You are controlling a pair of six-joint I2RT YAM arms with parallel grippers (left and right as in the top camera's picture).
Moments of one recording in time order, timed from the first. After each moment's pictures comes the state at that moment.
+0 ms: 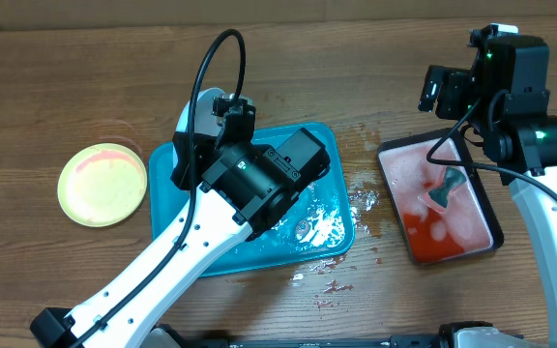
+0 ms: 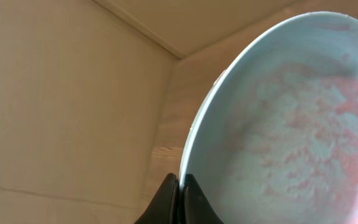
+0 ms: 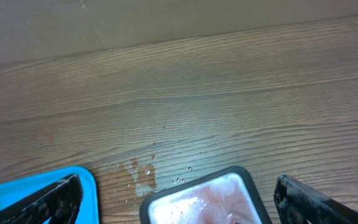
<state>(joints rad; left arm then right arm) -0.78 1.54 1.61 -1.61 -1.23 -0.64 0.08 1.41 1.45 -0.77 0.09 0.18</state>
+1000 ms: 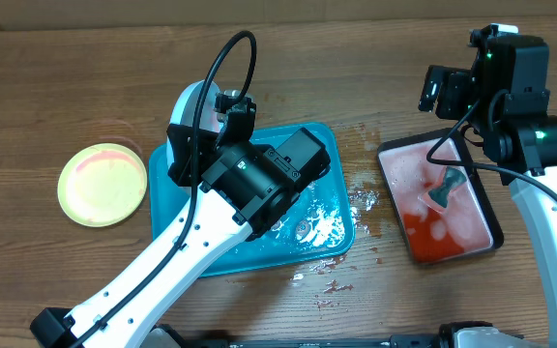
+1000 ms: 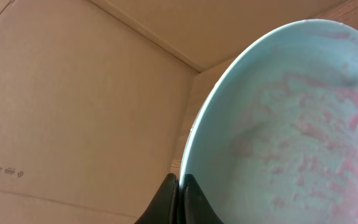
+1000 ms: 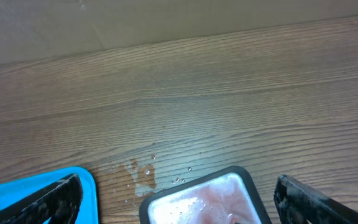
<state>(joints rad) -0.78 1.54 1.61 -1.61 -1.32 -0.60 0.08 1.41 1.45 -0.77 0.09 0.18</state>
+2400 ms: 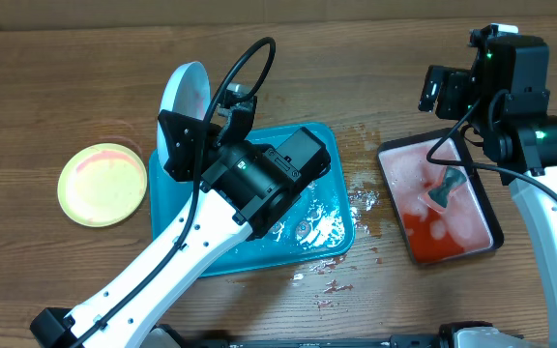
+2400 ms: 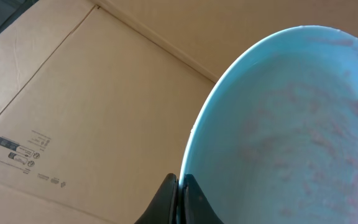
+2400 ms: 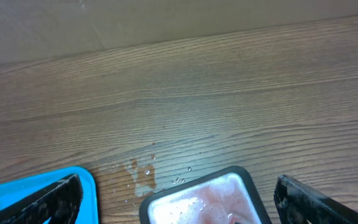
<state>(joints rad) -0.78 1.54 1.61 -1.60 -1.50 -0.57 0.08 1.41 1.45 -0.77 0.09 0.18</state>
